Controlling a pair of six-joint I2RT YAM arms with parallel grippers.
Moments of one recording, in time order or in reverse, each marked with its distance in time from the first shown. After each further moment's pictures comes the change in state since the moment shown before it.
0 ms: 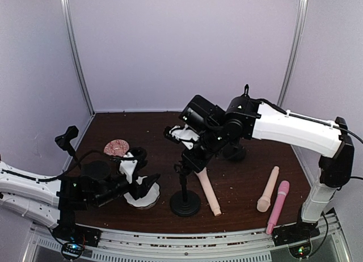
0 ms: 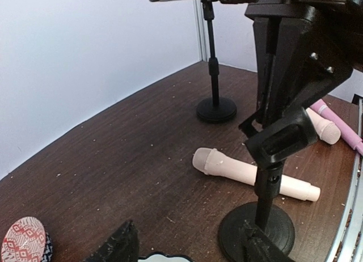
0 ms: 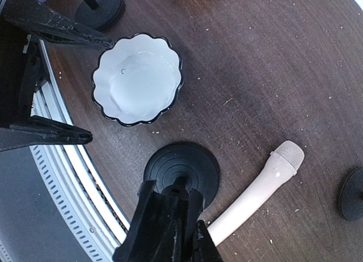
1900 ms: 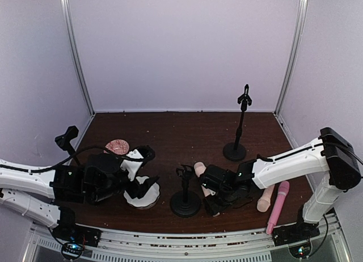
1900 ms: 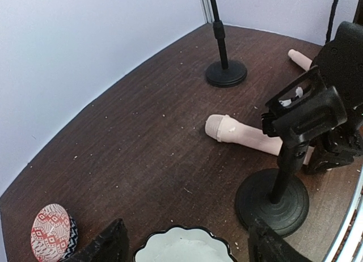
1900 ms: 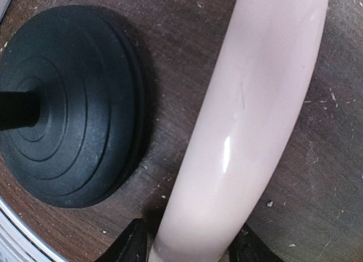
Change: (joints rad) left arm -0.025 0.014 0.195 -0.409 -0.053 0.000; right arm 0.040 -0.098 -0.832 0.520 0.097 0.448
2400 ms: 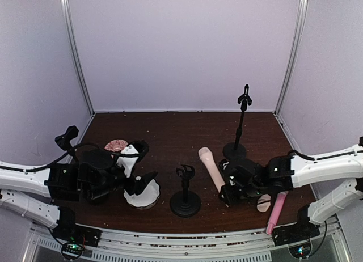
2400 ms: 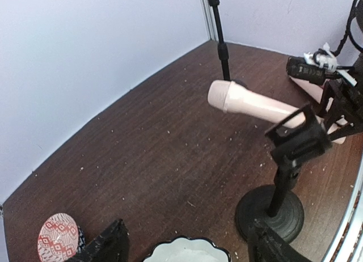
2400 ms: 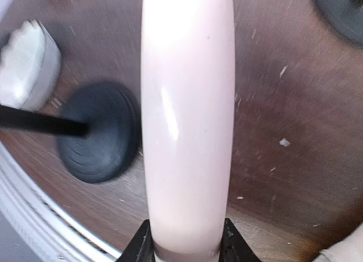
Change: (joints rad) left arm 0.000 -0.049 0.009 -0.001 -0.003 0.008; right arm 0.003 -0.338 -0.134 -0.035 0.115 0.153
